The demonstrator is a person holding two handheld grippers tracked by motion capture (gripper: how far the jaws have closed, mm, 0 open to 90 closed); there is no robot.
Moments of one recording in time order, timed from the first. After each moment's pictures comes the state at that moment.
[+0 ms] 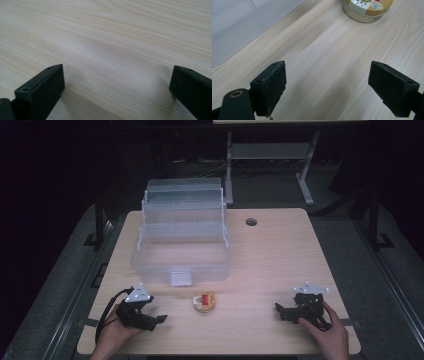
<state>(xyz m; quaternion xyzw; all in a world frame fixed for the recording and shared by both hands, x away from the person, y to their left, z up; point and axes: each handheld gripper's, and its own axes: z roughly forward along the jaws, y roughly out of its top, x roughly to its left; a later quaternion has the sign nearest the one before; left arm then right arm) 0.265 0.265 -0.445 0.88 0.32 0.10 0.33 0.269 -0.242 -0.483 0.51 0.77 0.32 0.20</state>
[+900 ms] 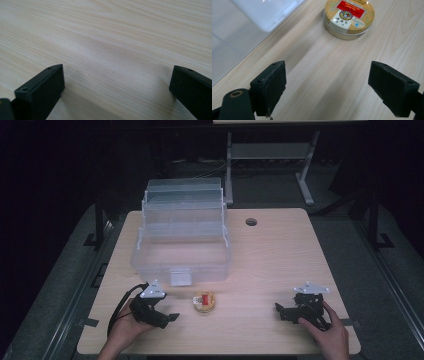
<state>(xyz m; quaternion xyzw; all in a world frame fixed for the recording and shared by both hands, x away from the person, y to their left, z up) 0.275 0.229 -0.437 0.89 0.28 0.08 0.34 0.269 -0.242 -0.483 0.51 0.77 0.32 0.20</state>
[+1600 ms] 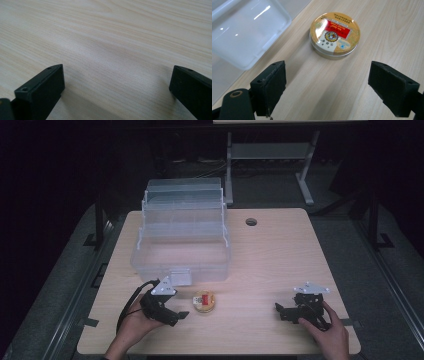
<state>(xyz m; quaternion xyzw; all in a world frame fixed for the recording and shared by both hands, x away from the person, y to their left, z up) 0.281 0.200 -0.427 0.90 0.25 0.08 0.34 0.269 -0.242 -0.483 0.51 0.77 0.32 0.20</state>
